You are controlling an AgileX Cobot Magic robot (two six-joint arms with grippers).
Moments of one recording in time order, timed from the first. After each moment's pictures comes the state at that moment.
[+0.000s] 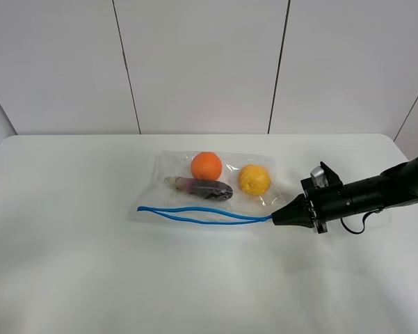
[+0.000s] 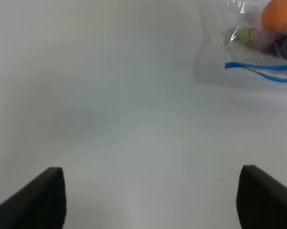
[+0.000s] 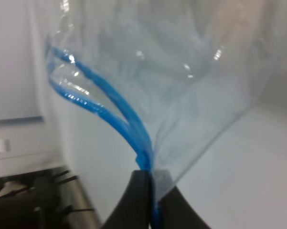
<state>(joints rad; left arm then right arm) 0.00 0.00 -0.57 -0.05 1.17 0.00 -0.16 2.21 -1.01 1.28 1.18 -1.16</state>
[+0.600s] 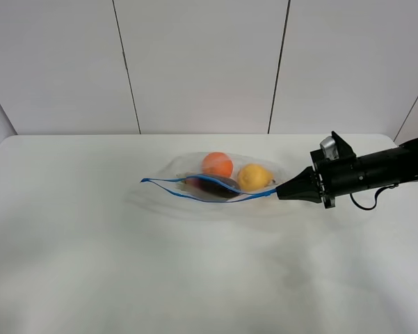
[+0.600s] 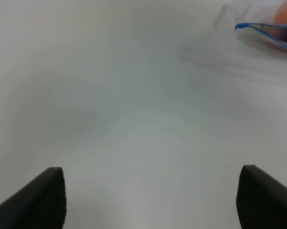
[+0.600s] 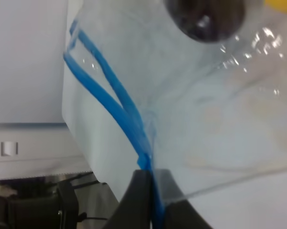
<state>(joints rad) 0.00 0.00 -0.57 -0.05 1.17 0.00 -0.16 2.01 -1.01 1.27 1.20 -1.08</state>
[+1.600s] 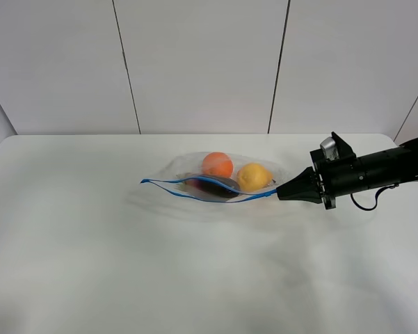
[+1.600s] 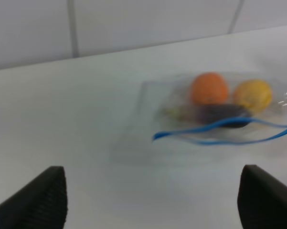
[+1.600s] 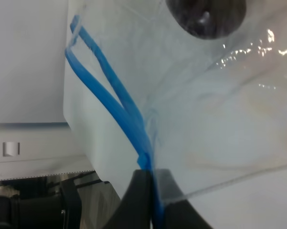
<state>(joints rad) 0.00 0.76 -0.95 -0.43 0.82 0.41 -0.16 2.01 -1.01 1.26 1.20 -1.06</state>
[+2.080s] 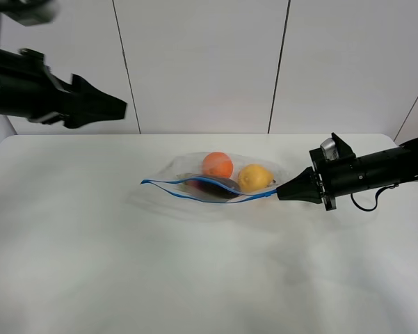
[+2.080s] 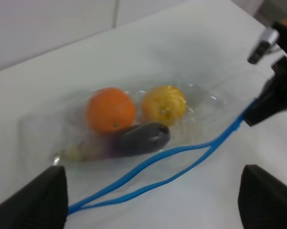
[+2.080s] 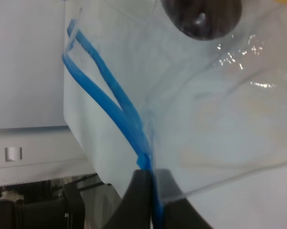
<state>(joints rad) -0.20 1.30 -0.98 -0.96 0.58 1.07 -0.16 2.01 -1.01 1.26 1.19 -1.02</state>
